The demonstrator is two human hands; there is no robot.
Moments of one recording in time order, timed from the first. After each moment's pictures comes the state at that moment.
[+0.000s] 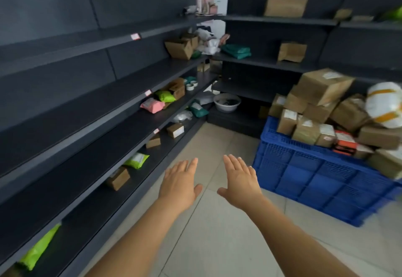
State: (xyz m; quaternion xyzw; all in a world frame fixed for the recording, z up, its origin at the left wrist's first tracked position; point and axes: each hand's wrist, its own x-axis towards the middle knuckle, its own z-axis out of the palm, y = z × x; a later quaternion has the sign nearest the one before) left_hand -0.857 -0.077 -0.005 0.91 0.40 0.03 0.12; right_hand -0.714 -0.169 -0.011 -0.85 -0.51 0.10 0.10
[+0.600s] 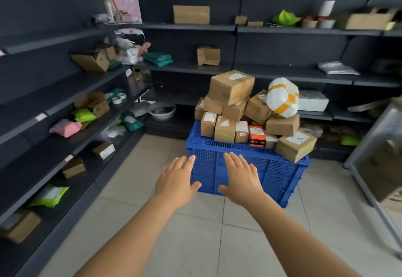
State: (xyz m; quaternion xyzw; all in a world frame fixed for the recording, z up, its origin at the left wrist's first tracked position) left_hand -0.561 -0.223 0.011 0.95 0.27 0.03 0.13; right_hand -0.439 -0.354 0.005 -0.91 -0.39 0.08 0.09
